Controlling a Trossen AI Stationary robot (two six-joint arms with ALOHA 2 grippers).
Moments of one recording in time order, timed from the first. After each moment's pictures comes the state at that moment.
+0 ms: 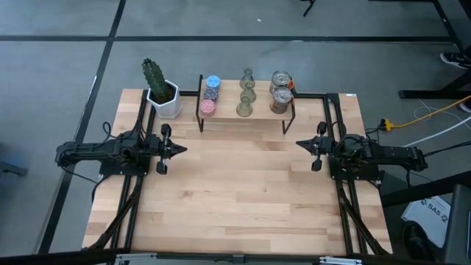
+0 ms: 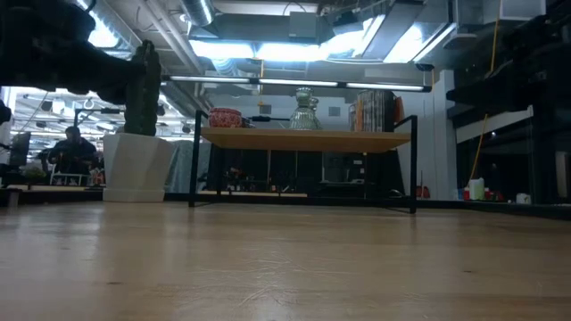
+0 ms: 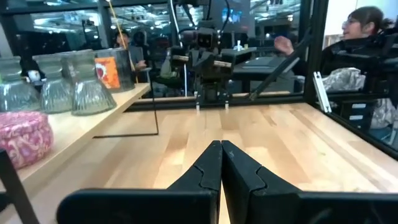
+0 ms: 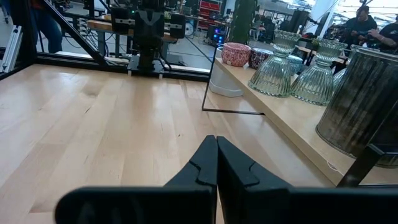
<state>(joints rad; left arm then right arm) 0.06 0.00 0.01 0.03 0.02 0.05 0.02 0.00 0.07 -0.16 0.21 -0.15</state>
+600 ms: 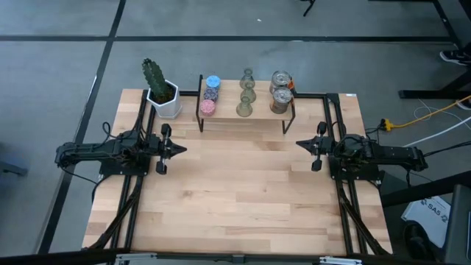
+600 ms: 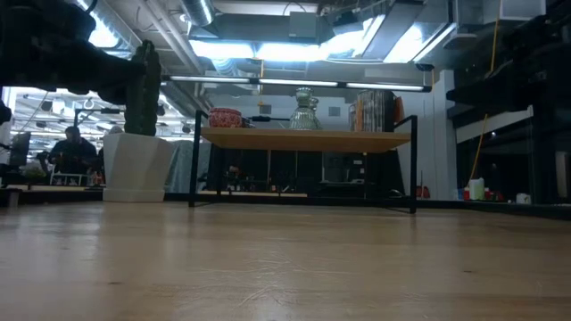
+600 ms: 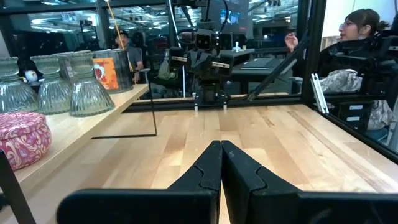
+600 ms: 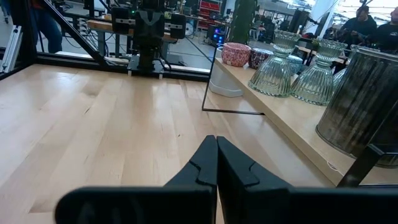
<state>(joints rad) 0.08 0.00 0.01 0.02 0.05 0.04 0.02 0.00 0.07 -0.16 0.21 -0.15</state>
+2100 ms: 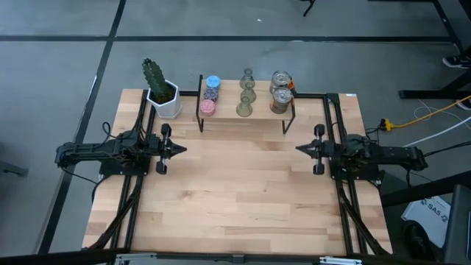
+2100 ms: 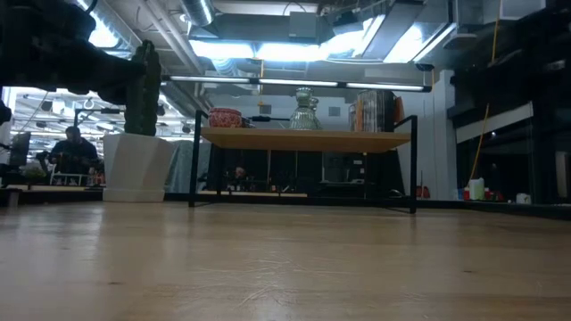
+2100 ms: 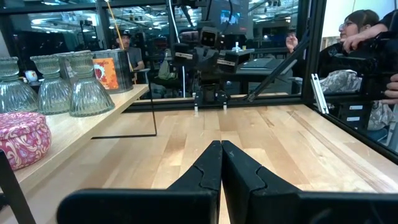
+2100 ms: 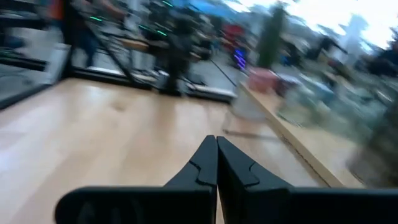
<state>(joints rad) 0.08 0.00 0.01 0.02 0.05 0.04 0.03 0.00 0.06 -0.08 0.09 -0.19</state>
